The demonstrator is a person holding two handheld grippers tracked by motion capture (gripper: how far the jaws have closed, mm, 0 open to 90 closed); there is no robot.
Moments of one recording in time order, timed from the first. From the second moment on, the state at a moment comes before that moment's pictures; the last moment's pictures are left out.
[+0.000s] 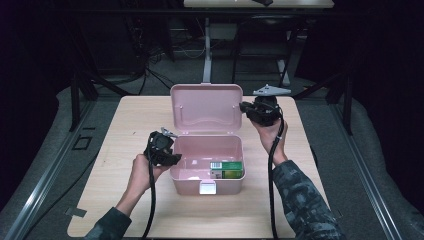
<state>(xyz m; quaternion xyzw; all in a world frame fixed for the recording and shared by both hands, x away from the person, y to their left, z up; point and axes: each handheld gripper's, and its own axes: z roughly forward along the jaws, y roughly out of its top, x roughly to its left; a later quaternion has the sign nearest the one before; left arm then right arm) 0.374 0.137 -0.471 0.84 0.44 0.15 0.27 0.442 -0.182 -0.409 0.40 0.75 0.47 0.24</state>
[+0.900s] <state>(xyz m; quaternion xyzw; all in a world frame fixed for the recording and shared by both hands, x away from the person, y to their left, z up) 0.373 0.138 -0.473 0.84 0.44 0.15 0.27 0.409 -0.185 -0.397 0.38 0.76 0.47 0.24</state>
